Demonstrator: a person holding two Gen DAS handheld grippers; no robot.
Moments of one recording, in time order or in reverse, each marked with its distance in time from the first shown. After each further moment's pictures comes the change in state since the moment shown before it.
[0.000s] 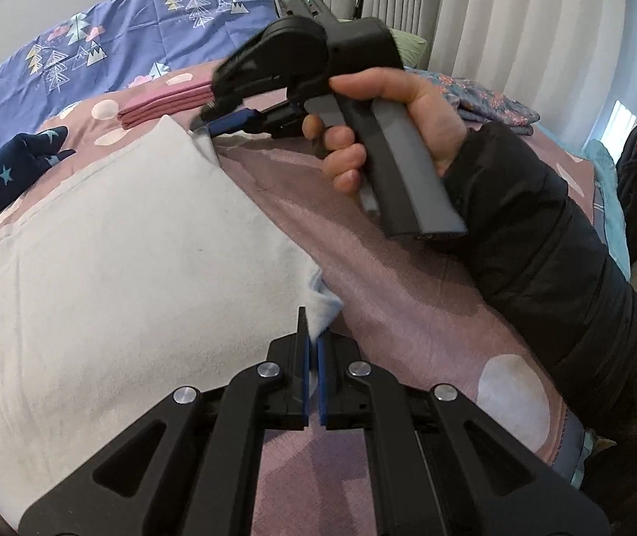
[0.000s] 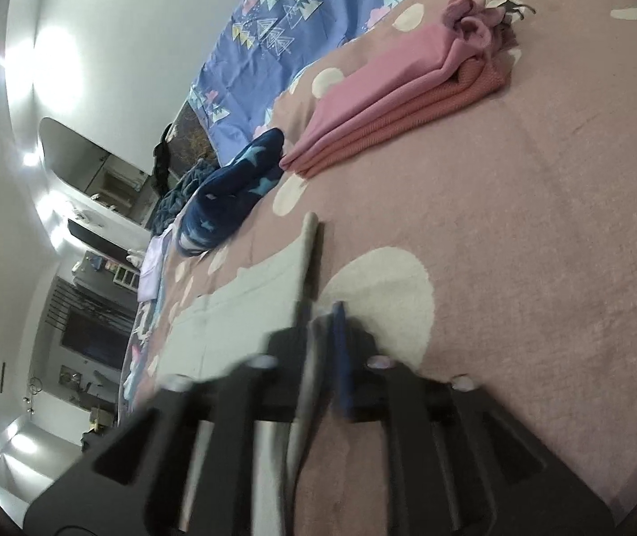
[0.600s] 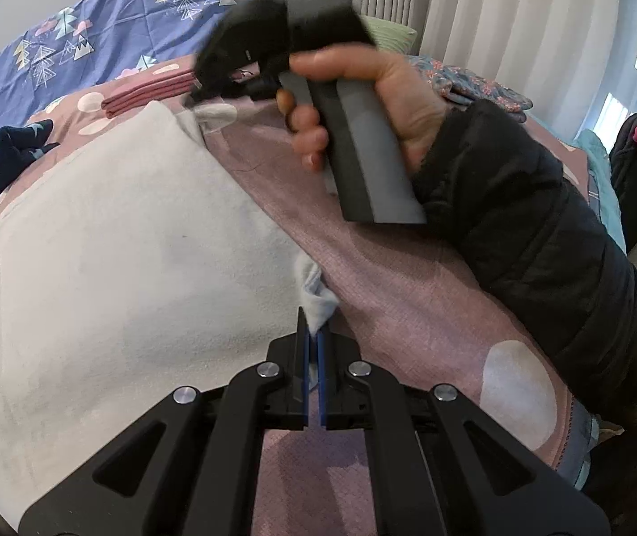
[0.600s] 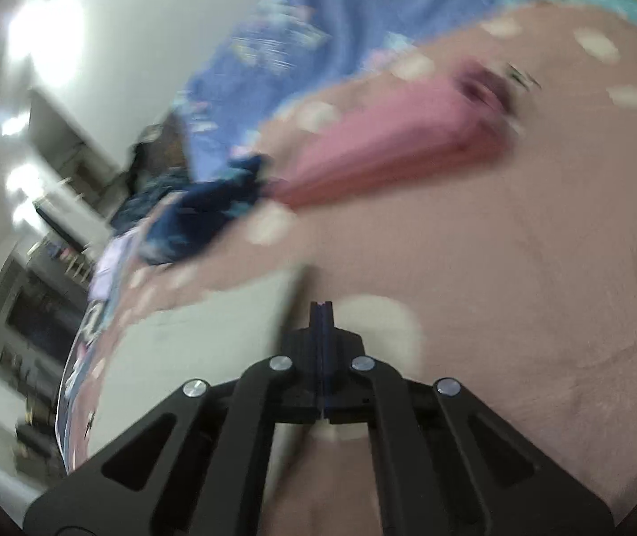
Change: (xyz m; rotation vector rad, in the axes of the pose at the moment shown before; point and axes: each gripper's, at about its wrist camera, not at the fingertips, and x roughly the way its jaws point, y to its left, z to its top) left arm 0.011 -0.001 -0.008 0.015 0.022 -0.036; right arm 0.004 0.011 0.002 -0.105 -0.117 -0.203
